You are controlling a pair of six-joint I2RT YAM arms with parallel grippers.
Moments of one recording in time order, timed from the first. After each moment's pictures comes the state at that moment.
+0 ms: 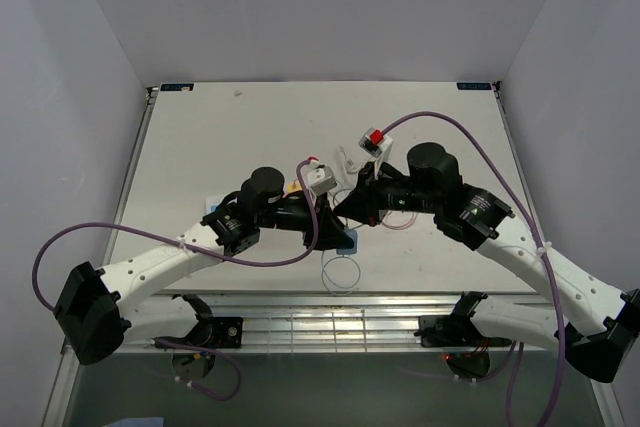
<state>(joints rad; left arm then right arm) -0.85 1.15 0.80 0.10 0.73 -0.32 0.83 1.03 1.08 -0.40 -0.45 0.33</state>
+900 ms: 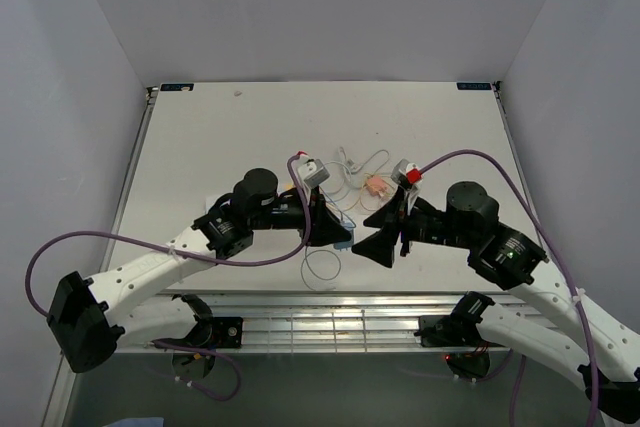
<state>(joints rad) -0.85 1.09 0.80 0.05 0.58 -0.41 0.83 0.70 0.83 -0.37 -0.48 0.28</state>
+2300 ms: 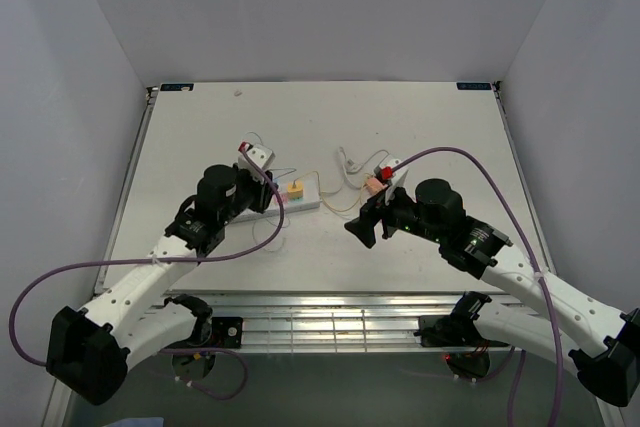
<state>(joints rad) -0.51 0.95 0.64 -0.04 0.03 0.03 0.82 0.85 0.72 -0.20 -0.17 0.10</state>
